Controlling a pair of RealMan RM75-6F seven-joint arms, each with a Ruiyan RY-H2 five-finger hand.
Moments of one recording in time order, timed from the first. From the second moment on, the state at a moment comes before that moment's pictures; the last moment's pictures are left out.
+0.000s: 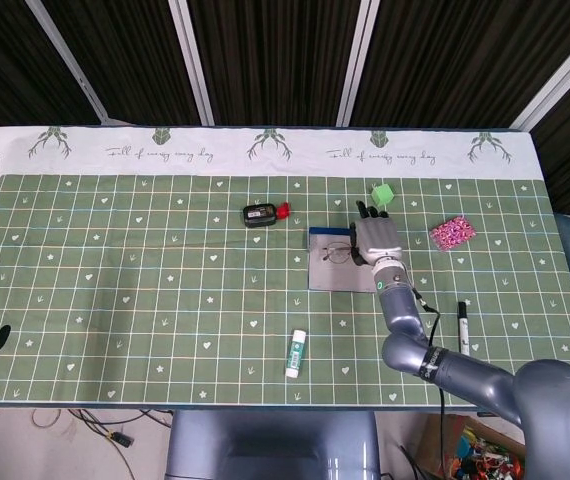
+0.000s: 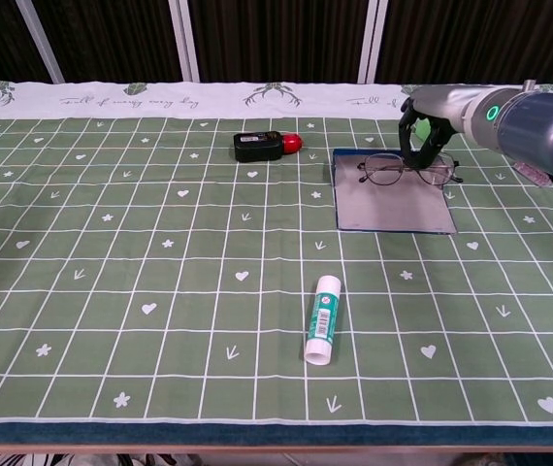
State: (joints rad) left arm -0.07 -1.05 -0.08 -1.66 1.46 1.51 -0.13; right arm 0.98 -1.69 0.30 -1.13 -0.49 0.86 -0.64
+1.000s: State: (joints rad) left arm -0.07 -1.04 -0.08 -1.66 1.45 1.51 -0.13; right arm 1.03 -1.78 0.33 -0.99 -0.46 0.81 -0.64
